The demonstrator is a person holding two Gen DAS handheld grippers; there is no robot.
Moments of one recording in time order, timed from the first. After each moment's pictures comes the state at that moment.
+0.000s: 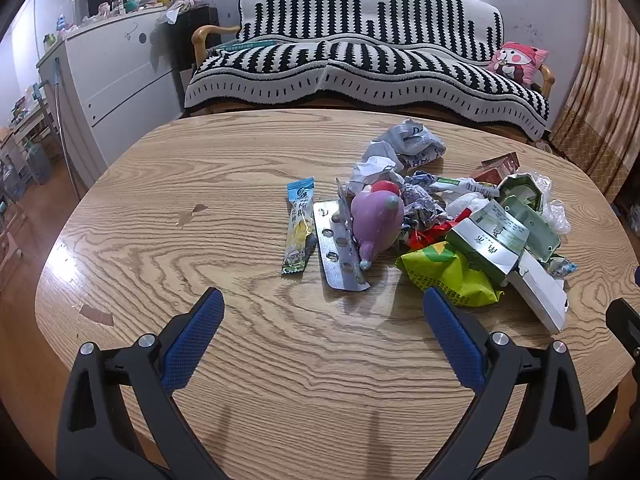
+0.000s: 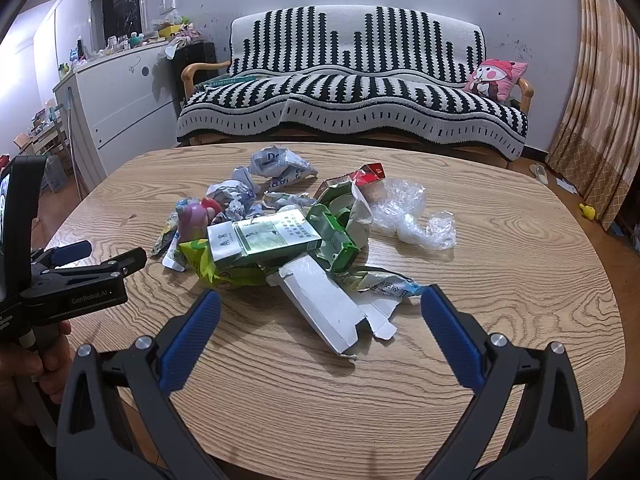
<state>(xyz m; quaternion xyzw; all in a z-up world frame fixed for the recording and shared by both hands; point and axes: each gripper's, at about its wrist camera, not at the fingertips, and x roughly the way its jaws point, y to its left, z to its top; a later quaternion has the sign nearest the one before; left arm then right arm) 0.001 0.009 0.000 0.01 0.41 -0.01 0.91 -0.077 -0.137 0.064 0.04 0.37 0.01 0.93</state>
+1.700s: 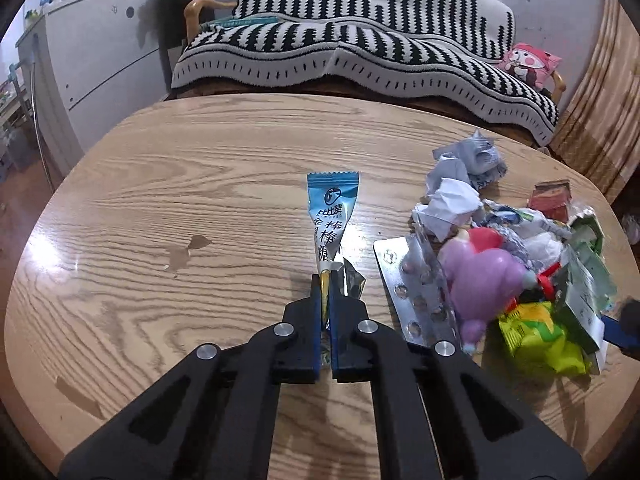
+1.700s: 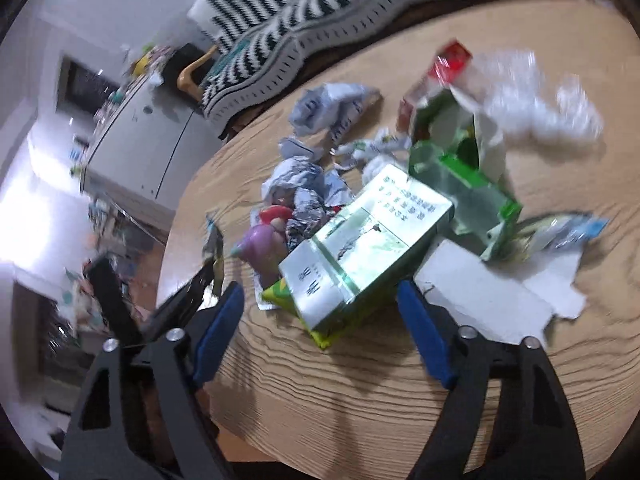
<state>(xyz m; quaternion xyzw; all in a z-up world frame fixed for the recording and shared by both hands) 0.097 0.066 -0.033 -0.01 0.44 -0.03 0.90 0.028 -0.130 0.013 0.35 0.49 0.12 0.79</state>
